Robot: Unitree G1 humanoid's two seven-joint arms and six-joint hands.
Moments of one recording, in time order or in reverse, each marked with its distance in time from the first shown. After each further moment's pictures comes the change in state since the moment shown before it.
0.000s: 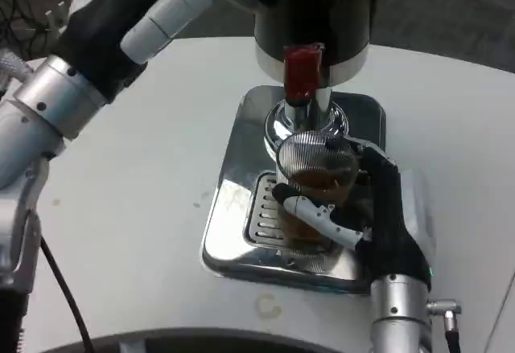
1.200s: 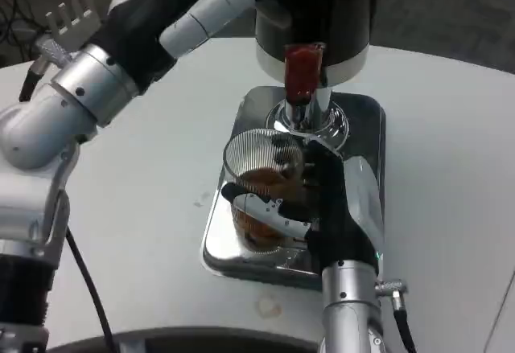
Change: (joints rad) left arm -0.107 -0.025 -0.075 0.149 0.054 -0.053 -0.004; right arm -0.142 0.051 0.086 0.179 0.006 0.017 -0.039
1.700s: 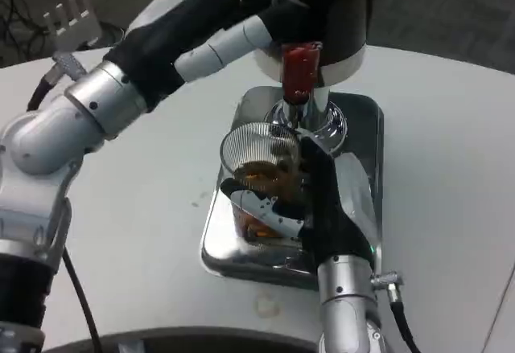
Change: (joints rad) left arm 0.000 0.024 -0.057 0.063 0.034 -0.037 -0.015; right arm -0.016 -0.002 0.001 -0.003 -0.005 0.014 0.056
